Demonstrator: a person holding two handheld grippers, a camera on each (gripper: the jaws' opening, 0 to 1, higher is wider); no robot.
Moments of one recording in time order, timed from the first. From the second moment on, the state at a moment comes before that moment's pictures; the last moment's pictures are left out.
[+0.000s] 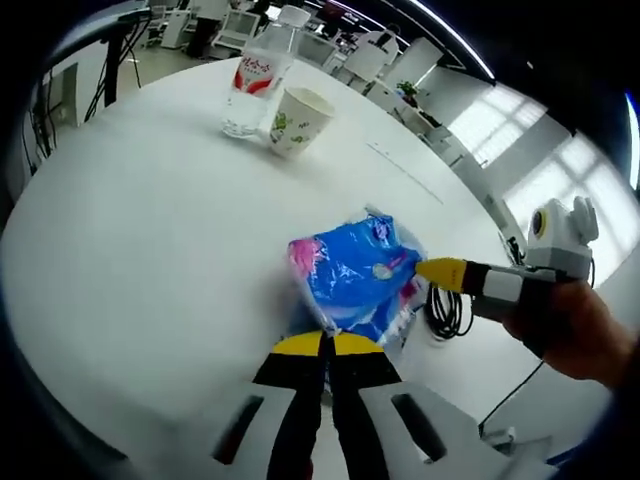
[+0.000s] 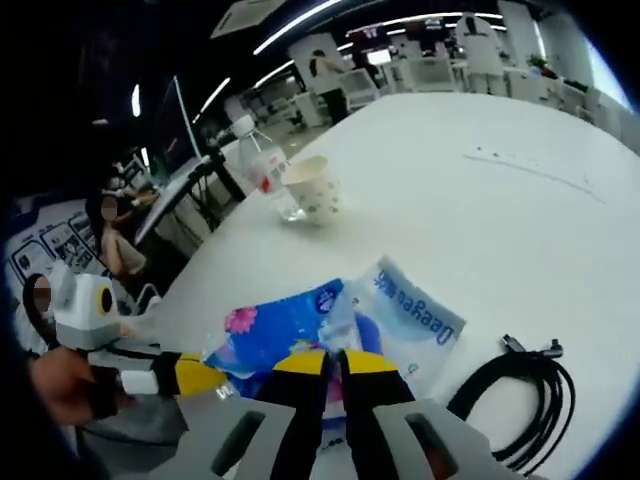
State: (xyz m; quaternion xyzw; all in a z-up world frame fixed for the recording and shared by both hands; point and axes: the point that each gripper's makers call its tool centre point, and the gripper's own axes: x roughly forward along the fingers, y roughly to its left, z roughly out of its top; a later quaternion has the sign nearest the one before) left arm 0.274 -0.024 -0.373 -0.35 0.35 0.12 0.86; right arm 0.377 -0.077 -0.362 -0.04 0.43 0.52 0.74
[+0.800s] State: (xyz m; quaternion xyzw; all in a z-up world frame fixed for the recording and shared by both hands) left arm 0.287 -0.034 -0.363 -0.31 0.35 0.08 0.88; right arm 0.351 -0.136 -0.362 0.03 0.44 0.45 0.78
